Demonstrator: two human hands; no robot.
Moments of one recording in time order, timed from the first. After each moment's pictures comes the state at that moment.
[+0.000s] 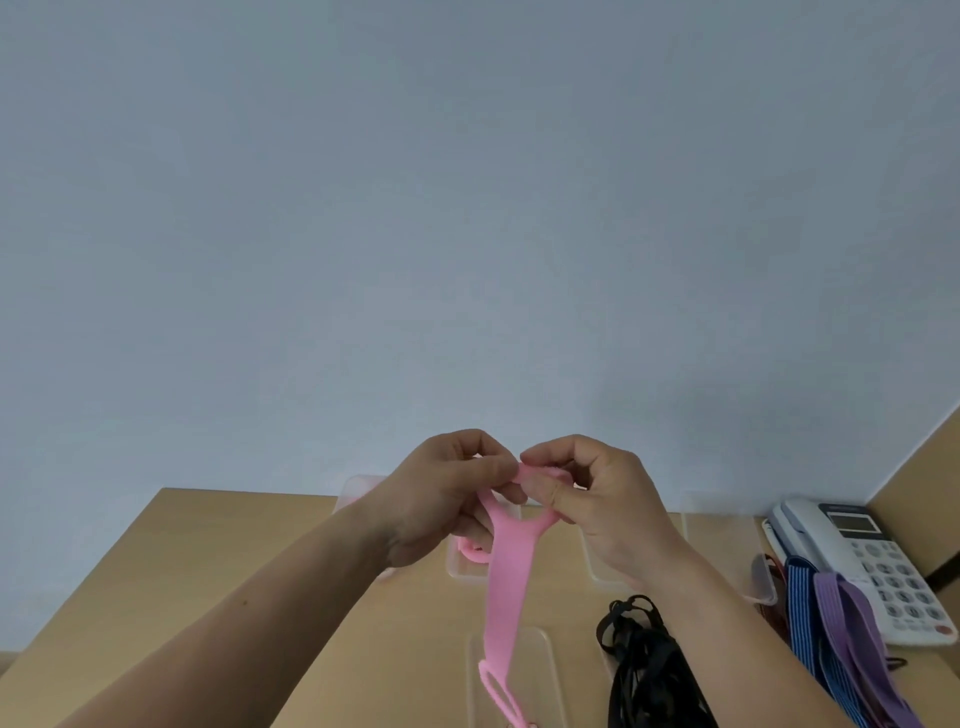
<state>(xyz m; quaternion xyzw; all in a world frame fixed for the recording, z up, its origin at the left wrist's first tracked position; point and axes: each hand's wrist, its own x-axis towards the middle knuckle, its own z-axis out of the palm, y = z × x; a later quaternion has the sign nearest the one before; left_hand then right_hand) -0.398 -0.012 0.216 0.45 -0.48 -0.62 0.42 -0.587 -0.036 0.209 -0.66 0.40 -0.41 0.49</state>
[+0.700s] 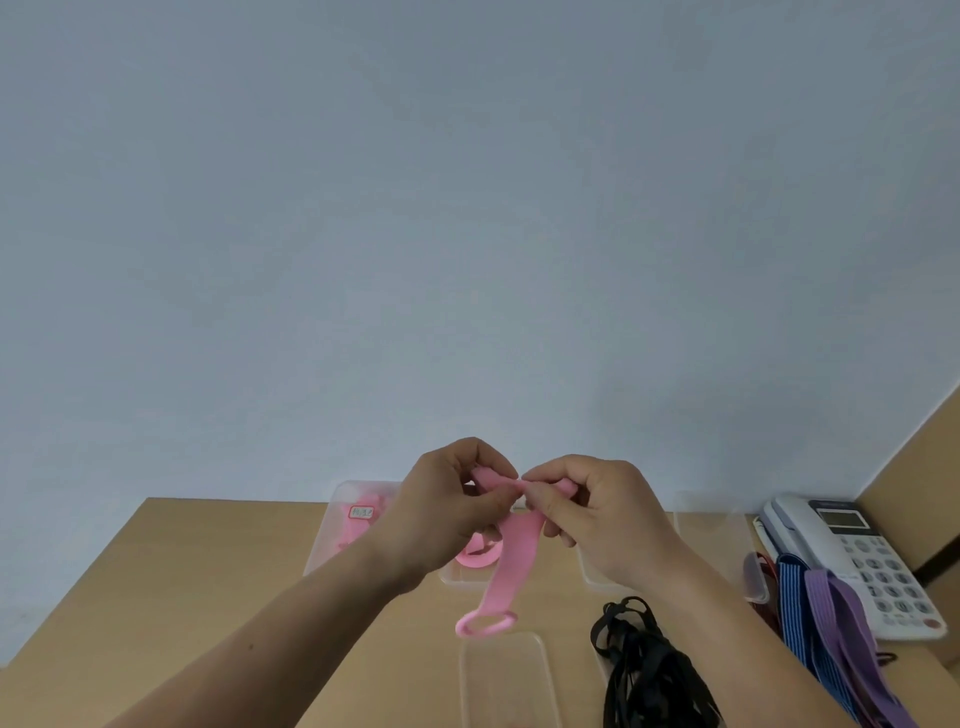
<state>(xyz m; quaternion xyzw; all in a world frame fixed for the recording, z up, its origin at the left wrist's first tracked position) -0.413 -0.012 0.198 0.50 -0.53 -0.49 0.48 -0.599 -0.039 0.203 -0.73 0.41 -0.37 0.41</state>
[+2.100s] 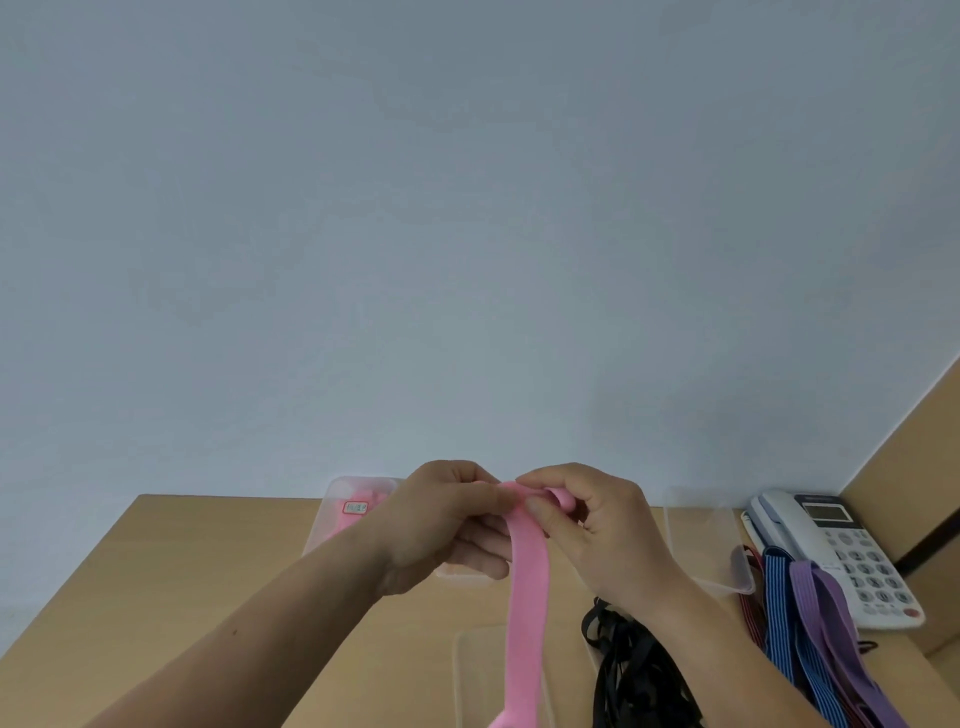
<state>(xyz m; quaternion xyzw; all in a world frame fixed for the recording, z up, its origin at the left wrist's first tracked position) -0.413 0.005 0.220 0.46 -0.49 -0.66 0.36 -0.603 -0.022 0.189 -0.77 0.38 -0.43 0.30</state>
